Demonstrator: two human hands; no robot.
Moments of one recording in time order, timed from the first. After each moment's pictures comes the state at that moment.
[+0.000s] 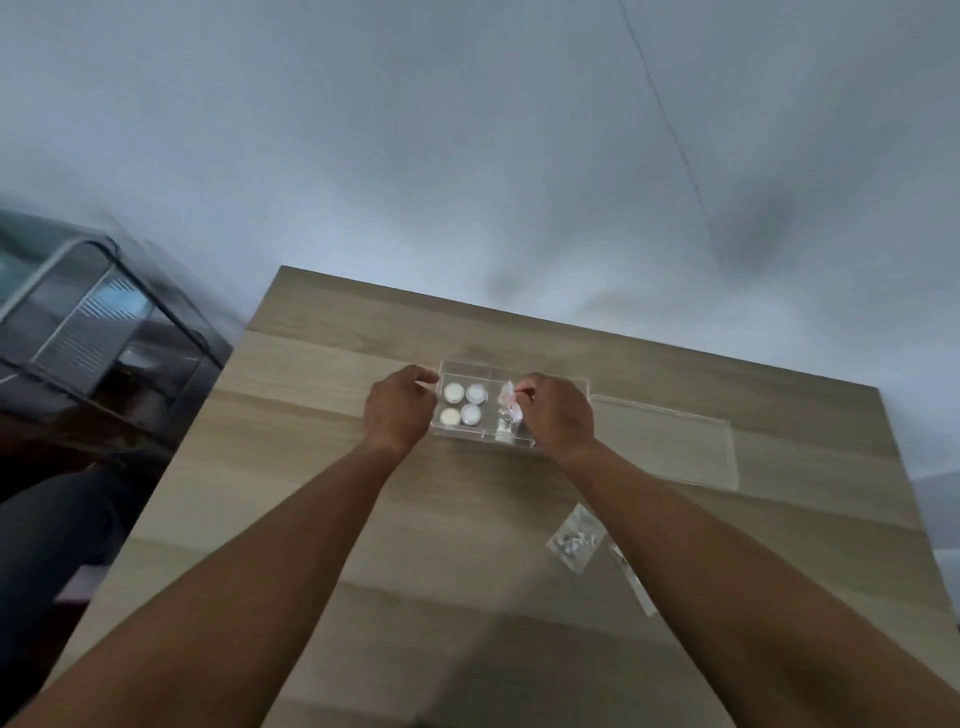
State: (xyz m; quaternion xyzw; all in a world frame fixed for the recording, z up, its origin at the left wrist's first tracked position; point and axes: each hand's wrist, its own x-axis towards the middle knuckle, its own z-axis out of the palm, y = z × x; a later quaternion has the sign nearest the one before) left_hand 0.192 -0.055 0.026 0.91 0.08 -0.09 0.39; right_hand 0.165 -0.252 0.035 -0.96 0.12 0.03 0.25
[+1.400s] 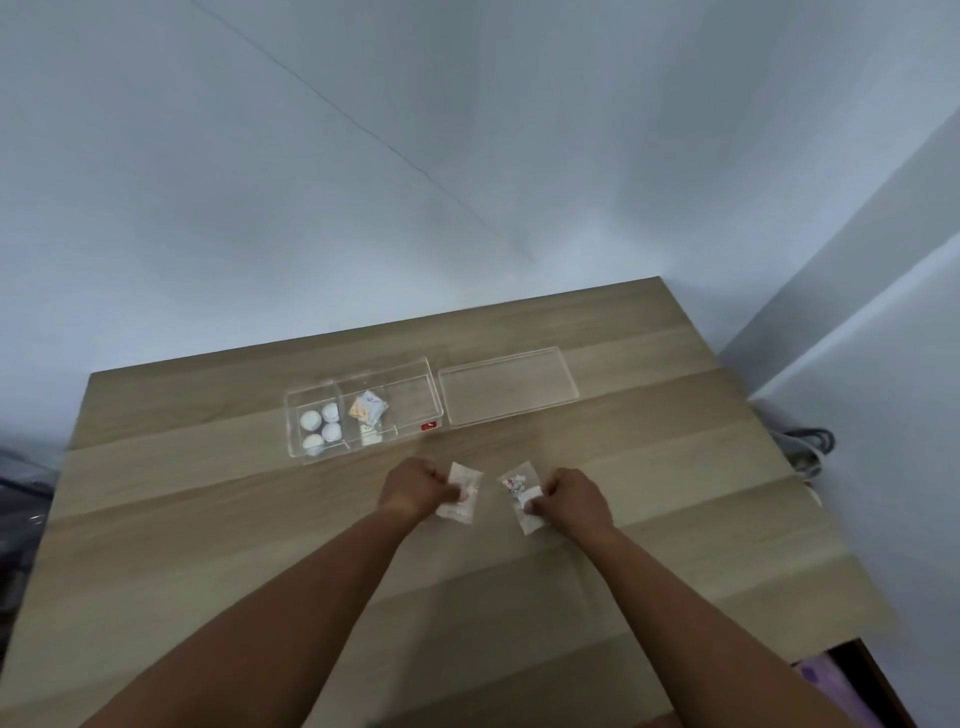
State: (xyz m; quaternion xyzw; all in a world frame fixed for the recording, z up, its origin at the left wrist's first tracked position) left_hand 0.075 -0.189 0.017 0.88 -0.08 -0.37 0.30; right_hand -0.058 -0.360 0.007 -0.82 0.43 0.13 0.36
